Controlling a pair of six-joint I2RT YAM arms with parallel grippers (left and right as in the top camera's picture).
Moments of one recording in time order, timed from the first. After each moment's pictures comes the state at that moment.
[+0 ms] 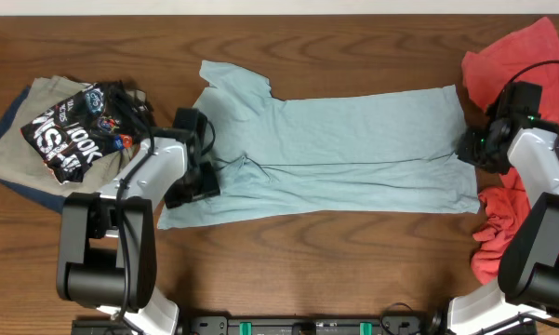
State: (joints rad) left arm -0.12 1.78 1.00 -0.84 -0.06 -0.43; right arm -0.28 1.77 1.15 -0.66 -0.01 0.20
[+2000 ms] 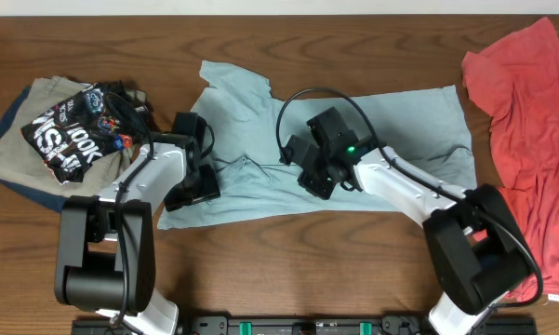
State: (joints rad) left arm -0.12 1.76 0.98 -0.81 -0.05 -0.43; right arm 0.56 1.85 1.11 -0.47 -0.24 -0.48
